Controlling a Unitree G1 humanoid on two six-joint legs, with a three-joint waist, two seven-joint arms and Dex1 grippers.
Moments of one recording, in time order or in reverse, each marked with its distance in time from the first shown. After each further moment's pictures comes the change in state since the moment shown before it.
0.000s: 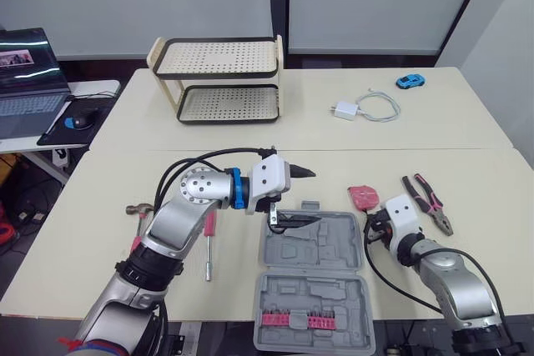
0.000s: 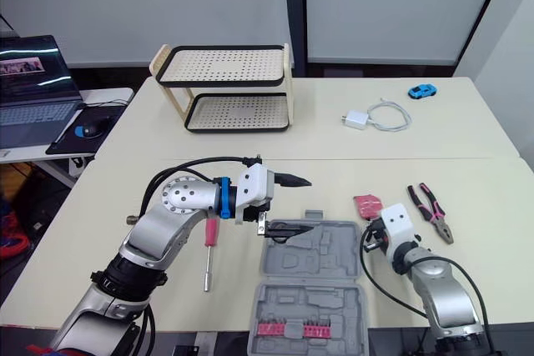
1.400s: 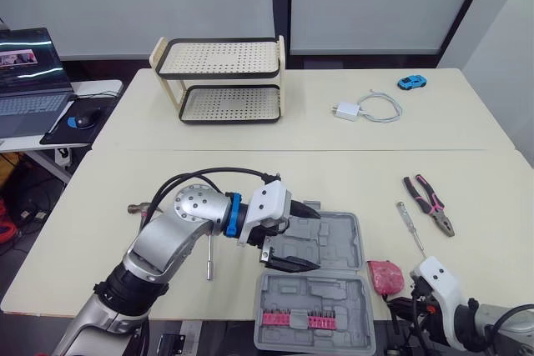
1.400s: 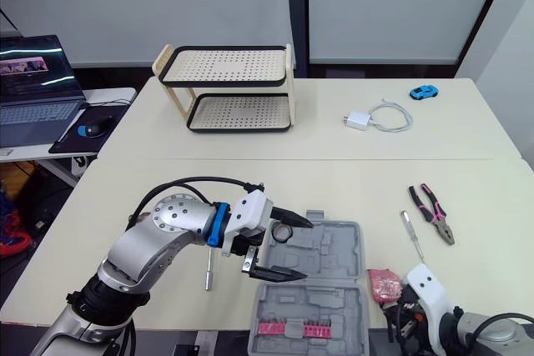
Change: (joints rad) left arm 0.092 0.093 -0.029 -0.234 -0.154 0.257 -0.110; right arm 0.466 -0.330 -0.171 -0.503 0.355 0.439 0.299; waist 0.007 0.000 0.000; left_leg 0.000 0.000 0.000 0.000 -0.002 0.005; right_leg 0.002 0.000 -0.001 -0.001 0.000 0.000
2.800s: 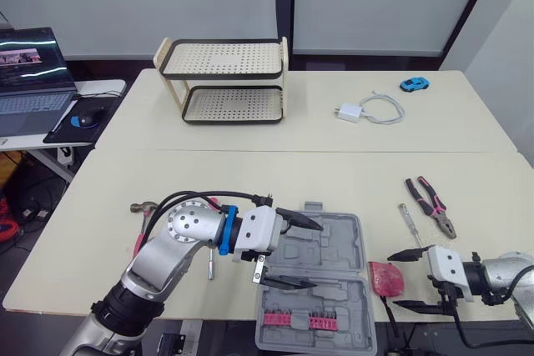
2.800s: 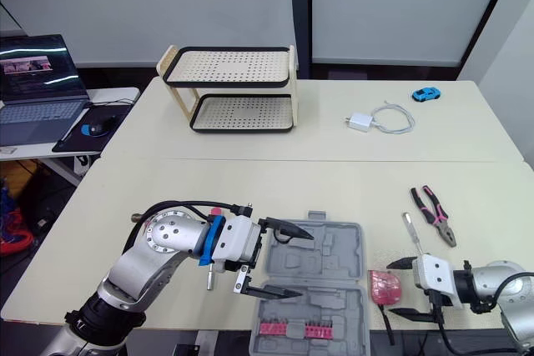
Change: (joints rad) left arm 0.127 0.003 -0.002 0.016 0.047 -0.333 -0.044; right arm -0.357 -0.136 0.203 0.813 -0.315 -1.274 0.656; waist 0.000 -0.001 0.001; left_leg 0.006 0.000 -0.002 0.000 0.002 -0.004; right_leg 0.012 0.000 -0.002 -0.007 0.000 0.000
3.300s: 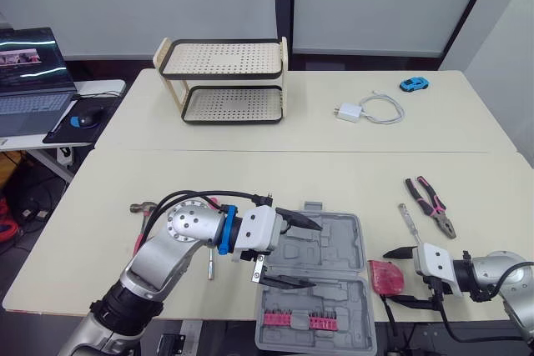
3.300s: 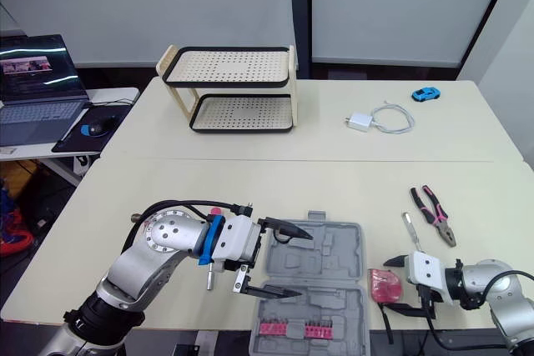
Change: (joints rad) left arm -0.004 0.008 -0.001 0.000 0.002 0.013 0.000; right arm -0.045 0.033 0.042 0.046 -0.044 0.028 -0.058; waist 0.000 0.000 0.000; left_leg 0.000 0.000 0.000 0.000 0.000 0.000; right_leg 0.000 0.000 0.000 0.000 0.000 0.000
